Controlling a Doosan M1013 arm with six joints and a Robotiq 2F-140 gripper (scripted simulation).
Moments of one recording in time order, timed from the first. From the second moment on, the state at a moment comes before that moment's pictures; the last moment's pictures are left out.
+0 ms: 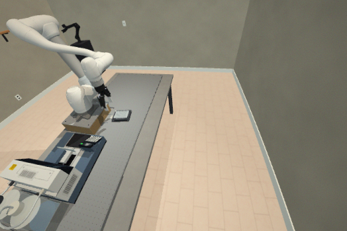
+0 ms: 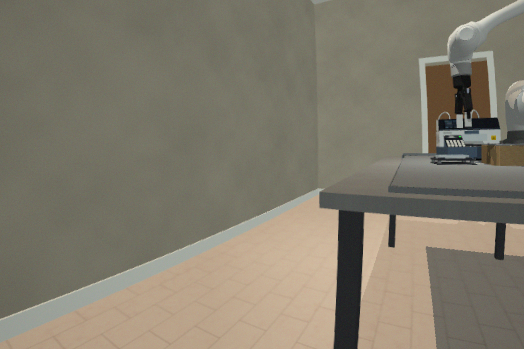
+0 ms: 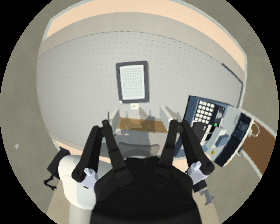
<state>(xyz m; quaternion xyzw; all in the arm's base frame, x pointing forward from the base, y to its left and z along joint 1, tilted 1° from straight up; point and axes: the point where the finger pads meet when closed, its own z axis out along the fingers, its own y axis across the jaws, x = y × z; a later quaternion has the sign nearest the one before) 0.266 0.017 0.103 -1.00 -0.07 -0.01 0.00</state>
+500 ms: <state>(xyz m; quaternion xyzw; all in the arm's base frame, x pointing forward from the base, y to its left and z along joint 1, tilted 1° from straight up) 0.314 0.041 0.066 -1.00 -0.07 -0.01 0.00</state>
